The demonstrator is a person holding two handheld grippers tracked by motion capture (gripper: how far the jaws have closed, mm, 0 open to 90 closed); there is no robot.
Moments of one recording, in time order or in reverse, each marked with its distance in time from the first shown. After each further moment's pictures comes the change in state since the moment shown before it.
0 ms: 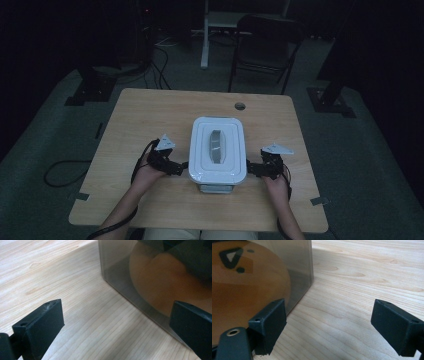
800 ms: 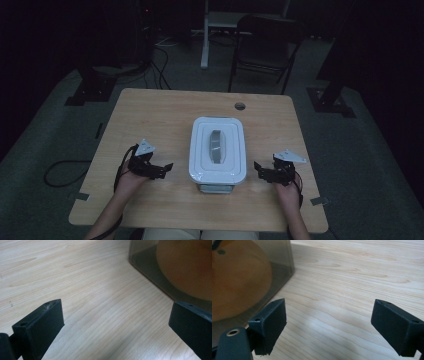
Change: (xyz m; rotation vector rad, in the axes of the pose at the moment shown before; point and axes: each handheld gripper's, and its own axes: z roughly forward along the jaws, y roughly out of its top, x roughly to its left) left arm 0.021 -0.035 -0.038 -0.009 0.092 -0.090; right arm -0.016 -0.020 -0.028 -0.016 -0.090 0.006
